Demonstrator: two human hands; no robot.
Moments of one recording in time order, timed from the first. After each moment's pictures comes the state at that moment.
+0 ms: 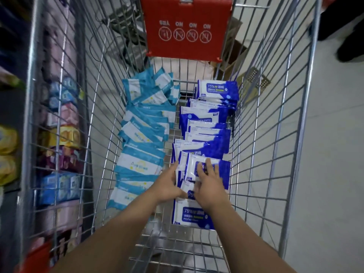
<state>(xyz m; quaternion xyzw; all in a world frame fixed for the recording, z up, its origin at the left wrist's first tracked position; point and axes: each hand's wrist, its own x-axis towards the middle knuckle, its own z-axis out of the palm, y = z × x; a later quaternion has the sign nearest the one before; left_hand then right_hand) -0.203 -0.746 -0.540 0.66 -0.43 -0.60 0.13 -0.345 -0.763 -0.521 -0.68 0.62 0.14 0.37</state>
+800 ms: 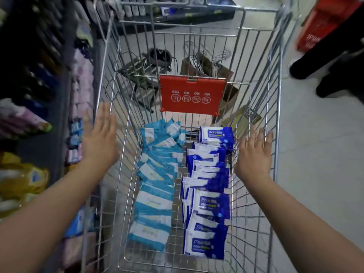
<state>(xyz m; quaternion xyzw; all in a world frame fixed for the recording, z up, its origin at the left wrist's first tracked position) -0.033 -0.862 -0.337 0.73 -0.59 0.19 -0.29 -0.368 -0.899 -0.360 -0.70 0.65 0.27 -0.12</state>
